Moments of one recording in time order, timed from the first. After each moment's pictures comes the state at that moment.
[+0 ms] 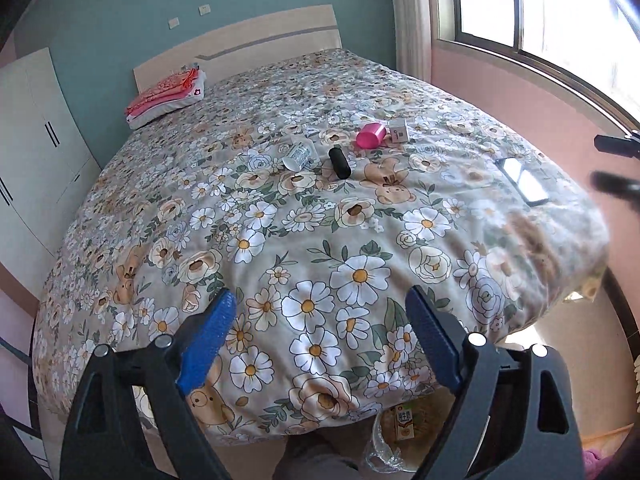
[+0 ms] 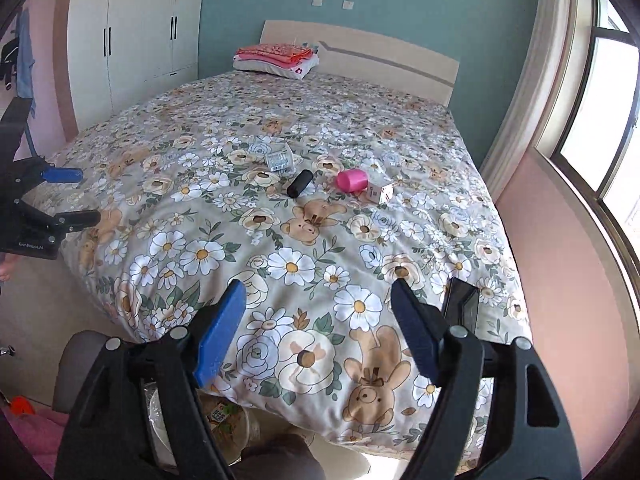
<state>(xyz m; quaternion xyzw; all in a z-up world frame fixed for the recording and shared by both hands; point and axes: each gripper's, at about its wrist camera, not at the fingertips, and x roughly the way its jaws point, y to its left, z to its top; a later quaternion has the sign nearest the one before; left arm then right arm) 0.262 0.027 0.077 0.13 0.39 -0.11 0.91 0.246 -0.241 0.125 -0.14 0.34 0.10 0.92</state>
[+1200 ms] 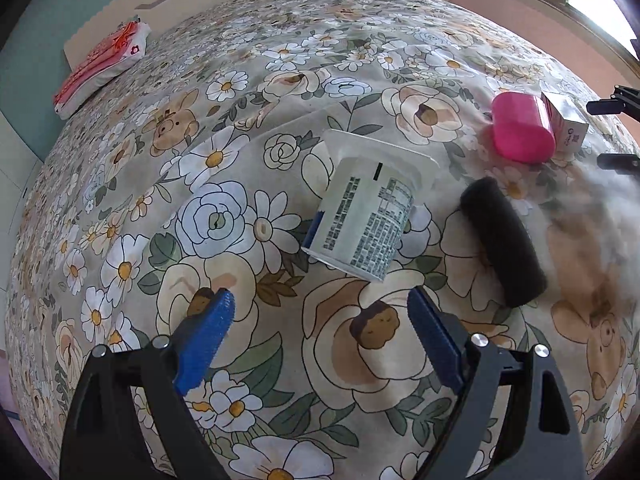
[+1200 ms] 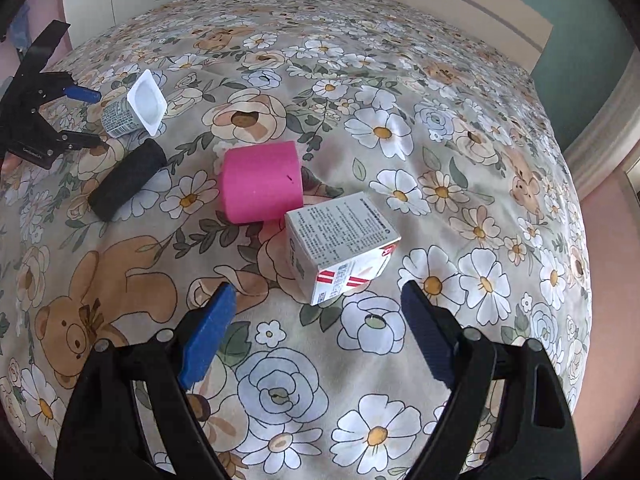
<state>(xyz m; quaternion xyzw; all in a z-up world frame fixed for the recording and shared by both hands) 0.700 0.007 -0.098 0.16 0.49 -0.15 0.84 0.716 -0.305 -0.073 -0.21 0.47 0.19 0.84</state>
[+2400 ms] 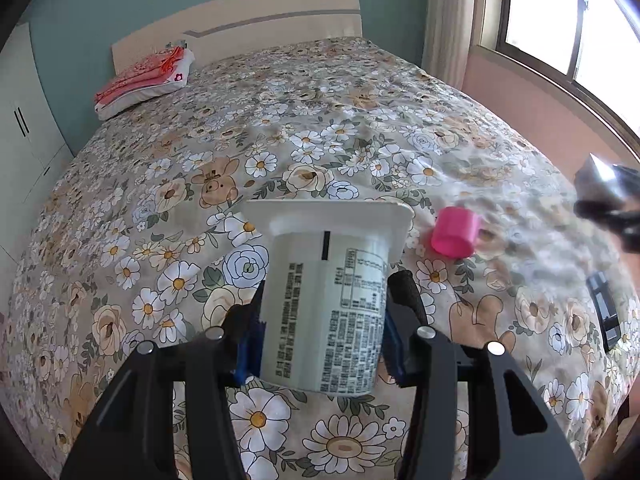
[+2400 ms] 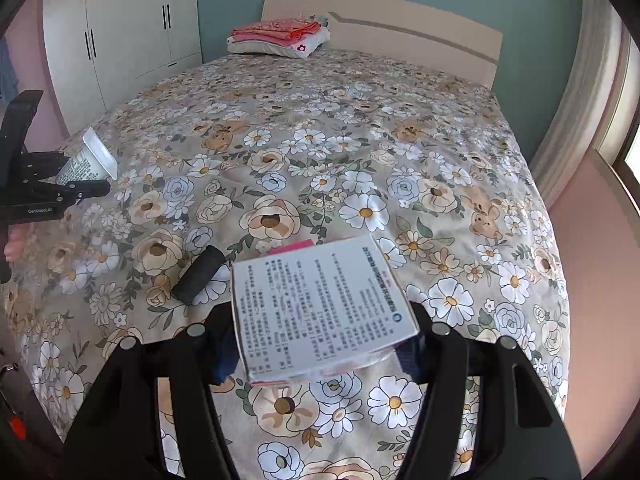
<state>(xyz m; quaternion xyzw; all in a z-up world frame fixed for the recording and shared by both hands) 0.624 0.009 0.048 0.08 0.41 -0.11 0.90 0.643 -0.297 0.069 -0.11 0.39 0.17 0.90</state>
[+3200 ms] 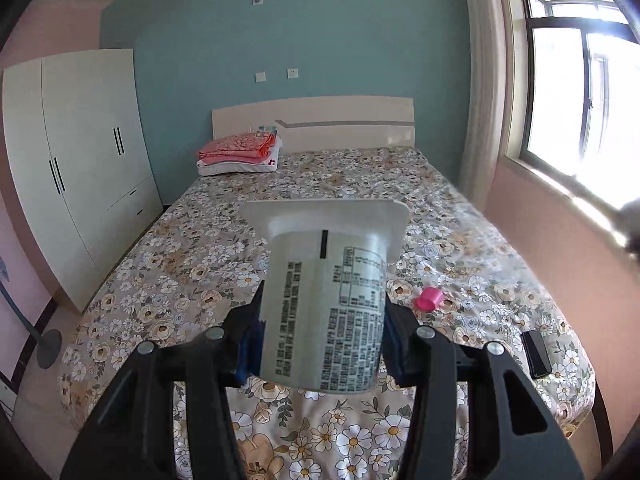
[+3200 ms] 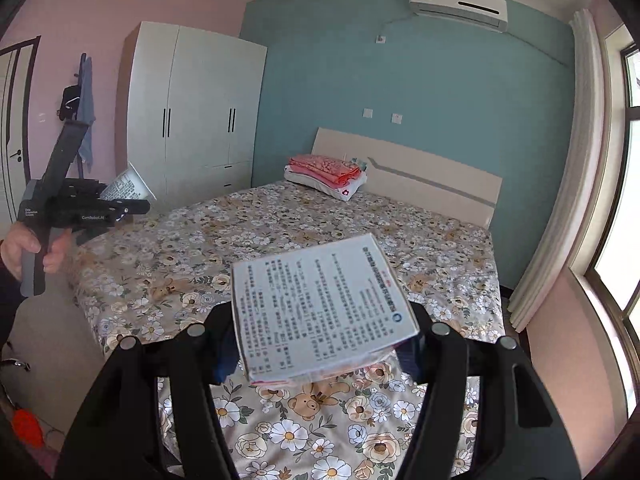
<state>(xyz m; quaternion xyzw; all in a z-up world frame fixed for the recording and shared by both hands) 0.333 0.094 0.319 0.02 0.27 -0.01 0.96 0.317 -0.220 0.367 -0.13 0.18 0.23 0.95</state>
